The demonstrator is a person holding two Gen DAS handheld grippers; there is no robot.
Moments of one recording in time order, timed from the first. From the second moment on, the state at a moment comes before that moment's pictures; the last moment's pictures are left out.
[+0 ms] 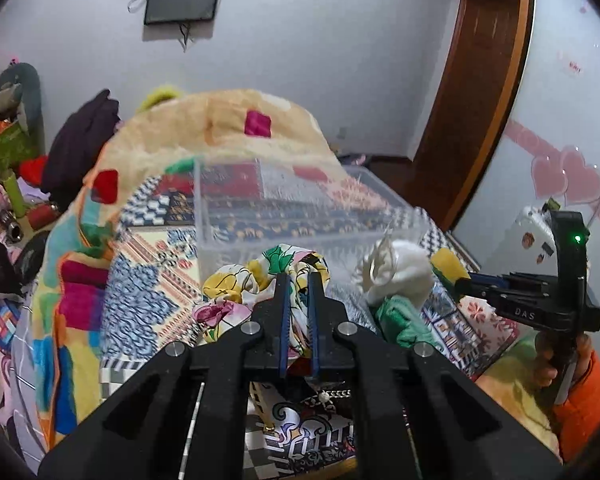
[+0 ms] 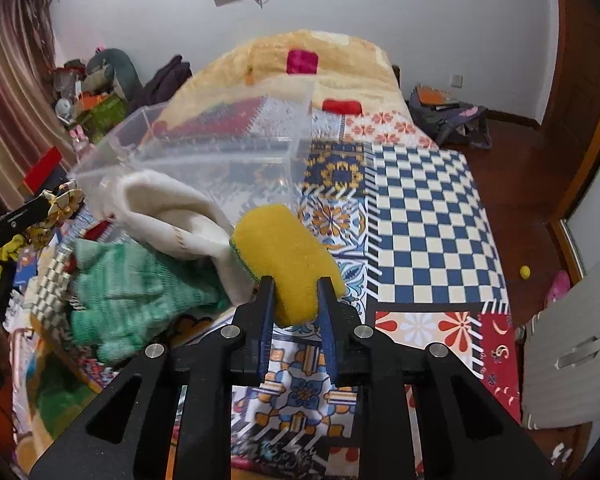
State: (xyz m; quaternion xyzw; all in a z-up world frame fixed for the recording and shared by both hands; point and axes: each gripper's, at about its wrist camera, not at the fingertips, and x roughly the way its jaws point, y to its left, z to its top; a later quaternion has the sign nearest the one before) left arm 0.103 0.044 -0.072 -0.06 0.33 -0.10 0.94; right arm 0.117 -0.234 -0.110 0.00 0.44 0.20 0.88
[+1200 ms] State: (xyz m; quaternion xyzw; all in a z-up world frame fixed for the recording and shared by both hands) left arm 0.219 0.039 -0.091 -0.04 0.37 -0.11 0.92; right arm 0.193 -0.168 -0.072 -0.03 0.40 0.22 0.89
